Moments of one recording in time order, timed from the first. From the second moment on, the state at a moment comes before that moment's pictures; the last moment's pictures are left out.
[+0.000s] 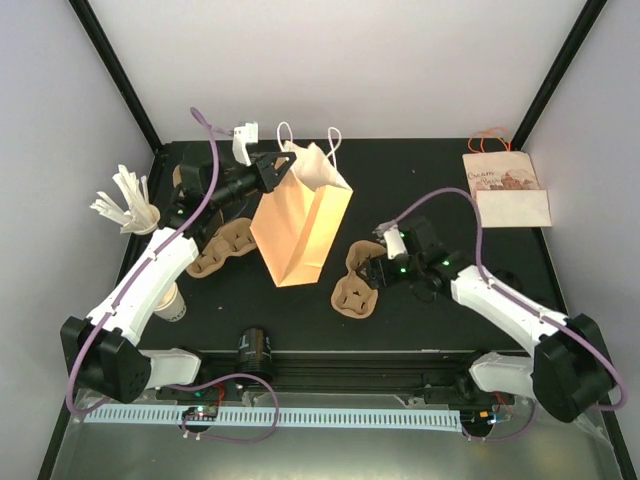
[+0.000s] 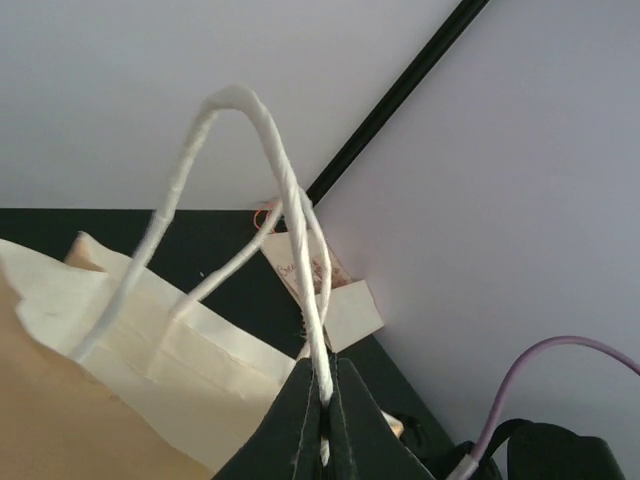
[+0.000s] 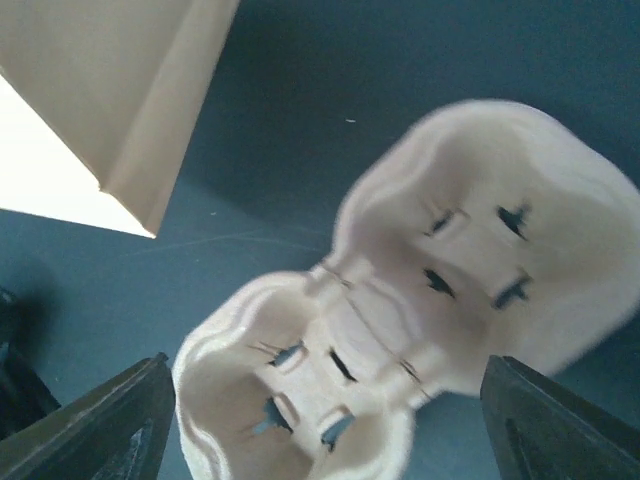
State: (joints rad) left arm -0.32 1.28 1.17 0.01 0.55 -0.61; right arm 0.53 1.19 0.71 -0.37 -0.32 0.29
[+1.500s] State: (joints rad) left arm -0.27 1.22 1.21 -0.11 0.58 -0.54; right arm 0.77 1.58 0.87 -0.39 0.12 -0.42
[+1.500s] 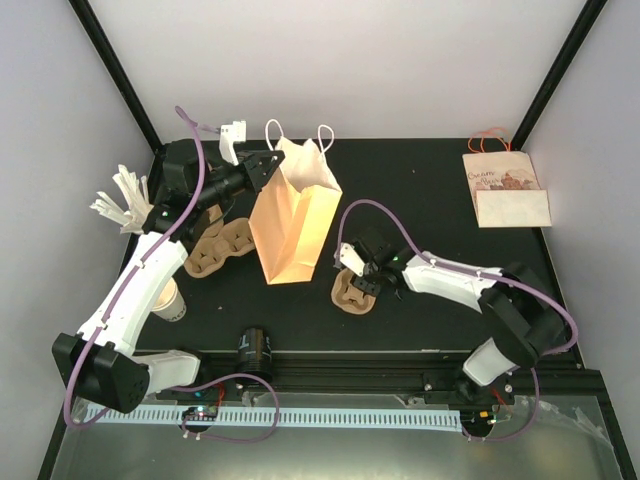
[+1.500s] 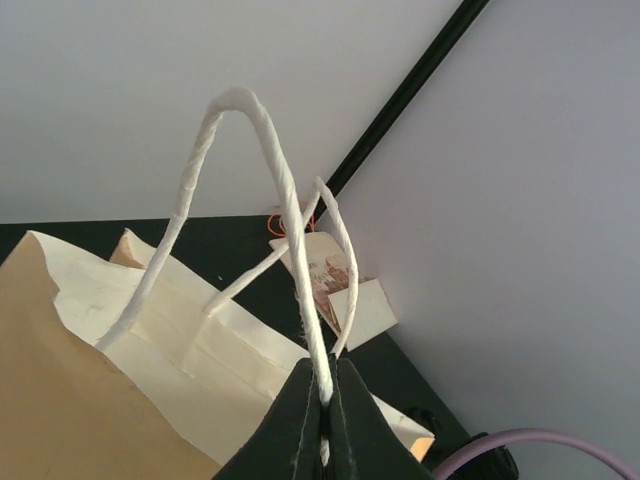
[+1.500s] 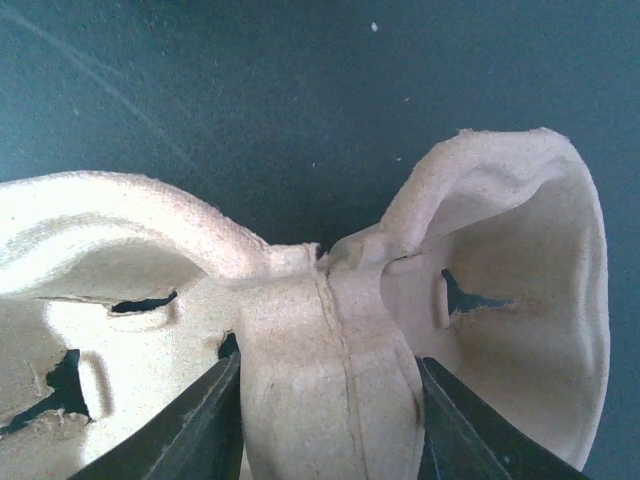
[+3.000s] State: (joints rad) left arm -0.36 1.27 1.22 -0.40 0.97 -0.24; right arm 0.76 1.04 1.41 -0.50 -0.34 0.08
